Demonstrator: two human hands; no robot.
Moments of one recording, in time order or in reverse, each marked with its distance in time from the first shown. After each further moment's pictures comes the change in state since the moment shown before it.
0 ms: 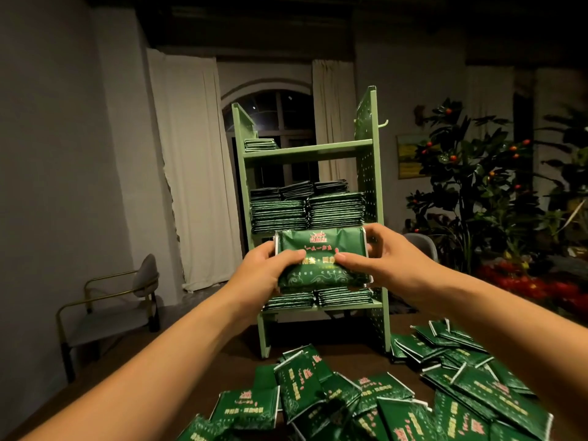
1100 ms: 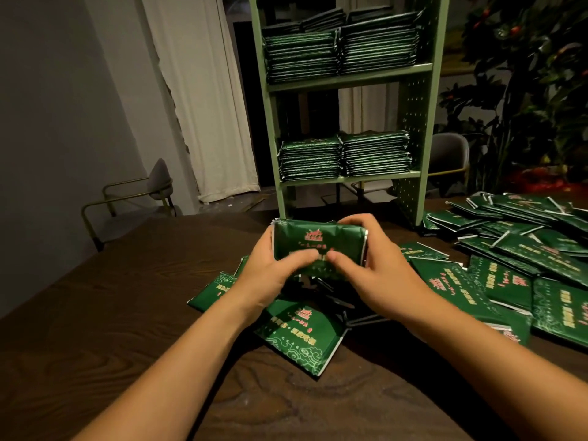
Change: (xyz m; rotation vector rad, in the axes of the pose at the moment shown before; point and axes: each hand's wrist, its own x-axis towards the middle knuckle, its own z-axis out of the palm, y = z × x) left_hand -0.076 -0.197 -0.027 0.018 0.059 -0.089; right_hand -0.077 0.181 0.114 -0.328 0.047 -0.074
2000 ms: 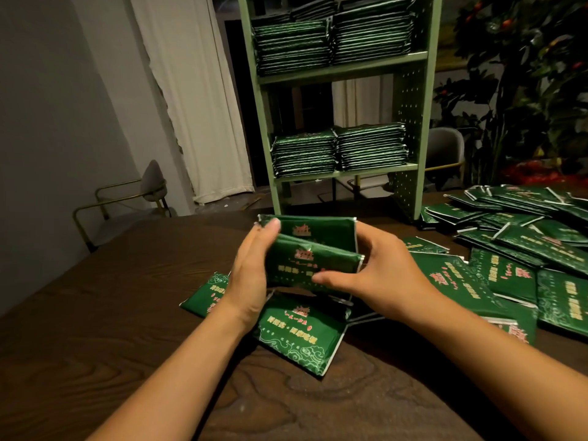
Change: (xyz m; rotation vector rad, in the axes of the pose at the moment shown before) left_hand -0.005 -0.004 0.000 -0.189 0.061 0.015; right_hand 0.000 0.006 0.001 0.036 0.007 -0.018
